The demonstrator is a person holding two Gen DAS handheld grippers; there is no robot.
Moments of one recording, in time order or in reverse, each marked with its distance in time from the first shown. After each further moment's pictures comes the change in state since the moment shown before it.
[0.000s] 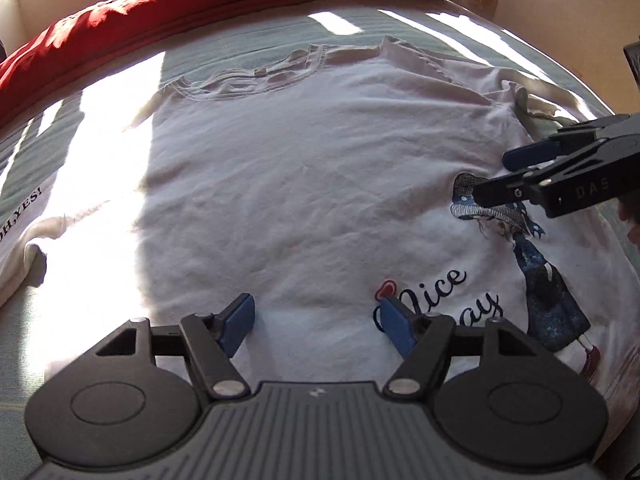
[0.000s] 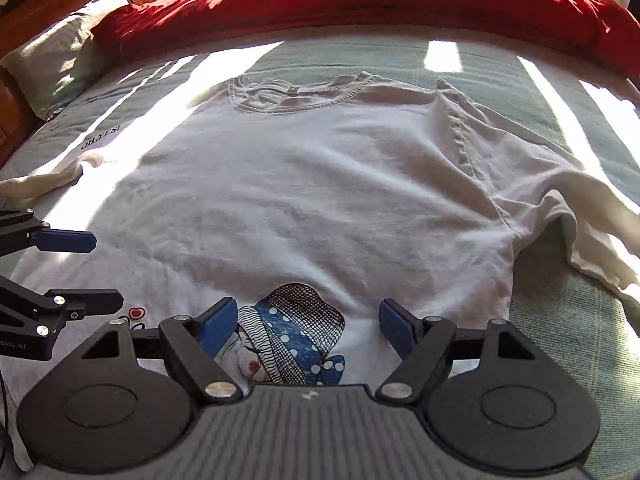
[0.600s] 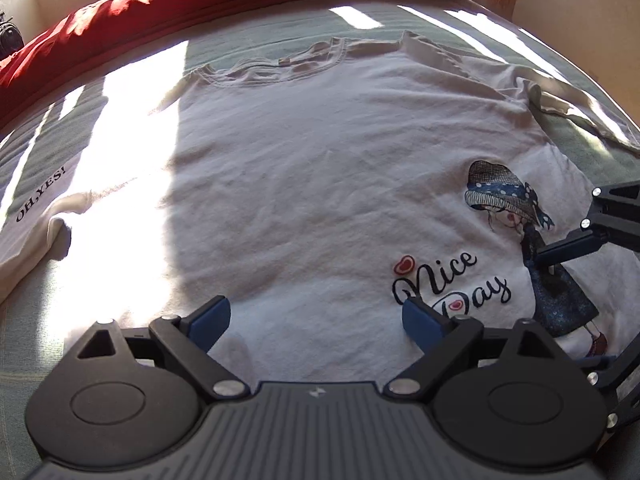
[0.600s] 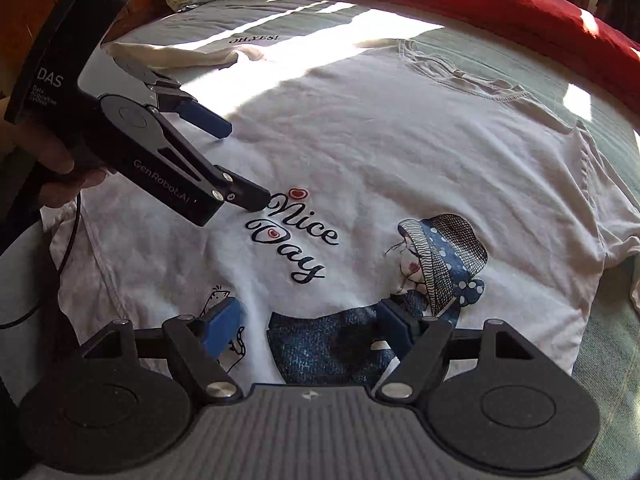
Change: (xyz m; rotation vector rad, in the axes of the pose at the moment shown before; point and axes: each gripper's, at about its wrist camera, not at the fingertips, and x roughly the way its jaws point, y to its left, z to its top) left arm -0.022 0.005 -0.004 -0.016 0.026 0.040; right arm -0.029 0.092 -0.047 -0.430 0.151 0.157
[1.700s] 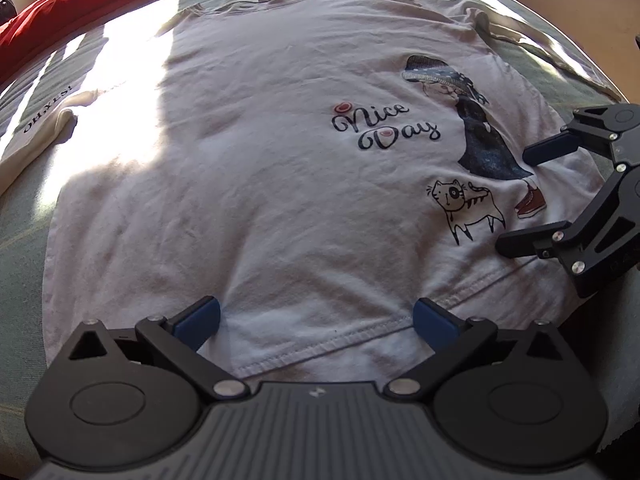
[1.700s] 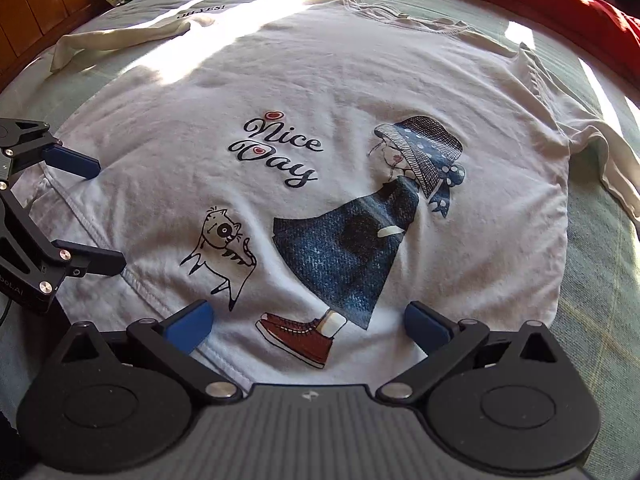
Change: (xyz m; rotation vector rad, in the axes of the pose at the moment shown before) left arm -0.037 -0.024 -0.084 -0.026 0.112 -0.045; right arm -0.006 0.013 -0.043 0.201 0.052 -0.107
